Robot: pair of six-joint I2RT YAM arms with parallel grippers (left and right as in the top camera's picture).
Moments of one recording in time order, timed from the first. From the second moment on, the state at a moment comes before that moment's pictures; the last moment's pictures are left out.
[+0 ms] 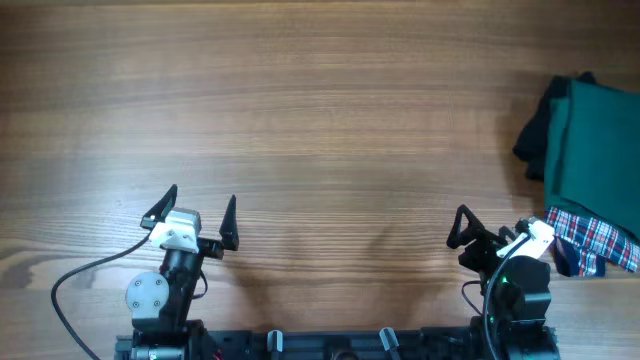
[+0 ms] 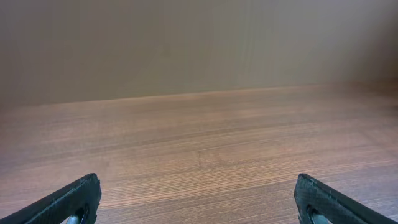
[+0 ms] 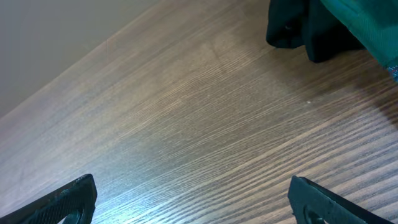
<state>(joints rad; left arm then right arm) 0.03 0.01 0.01 -0.05 0.22 0.00 0.05 0.01 0.16 -0.62 0.11 0.57</state>
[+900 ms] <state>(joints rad) 0.03 0.01 0.01 -0.05 0.22 0.00 0.05 0.01 0.16 -0.61 0.25 0.55</state>
